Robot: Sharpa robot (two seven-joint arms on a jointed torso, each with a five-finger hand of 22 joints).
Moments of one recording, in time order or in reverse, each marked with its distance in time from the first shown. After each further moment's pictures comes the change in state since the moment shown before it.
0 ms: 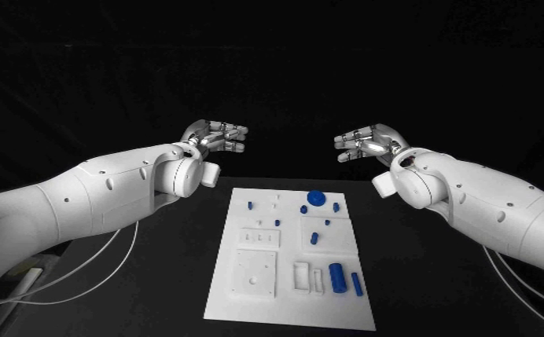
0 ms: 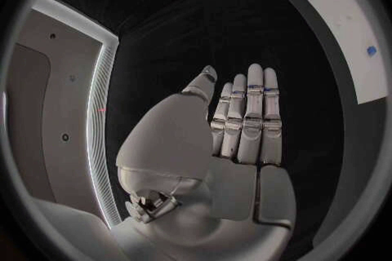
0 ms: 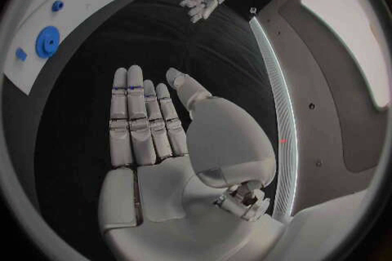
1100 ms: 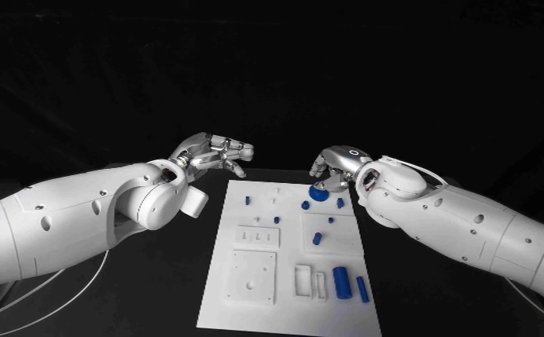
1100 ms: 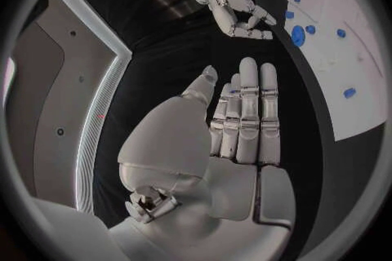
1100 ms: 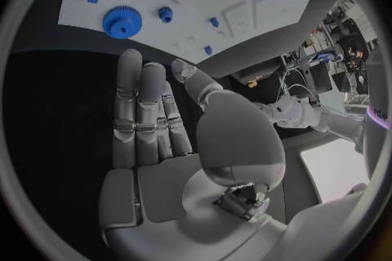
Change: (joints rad) left arm 0.041 -0.164 0.004 0.319 -0.129 0.101 0.014; left_hand -0.061 0.011 -0.044 -0.081 0.000 -0.023 0.008 -0.021 -0.002 -0.034 0.006 -0.001 0.002 -0.030 -0.035 0.341 0.122 -0.032 -0.036 -0.054 0.247 0.148; right arm -0.018 0.018 0.001 0.154 -1.097 -0.041 -0.238; right_hand -0.053 -0.141 0.199 -0.012 -0.079 0.033 -0.027 -0.004 -0.002 0.045 -0.032 0.000 0.000 0.080 -0.057 0.663 0.436 0.017 0.191 -0.092 0.402 0.371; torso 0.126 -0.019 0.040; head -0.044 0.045
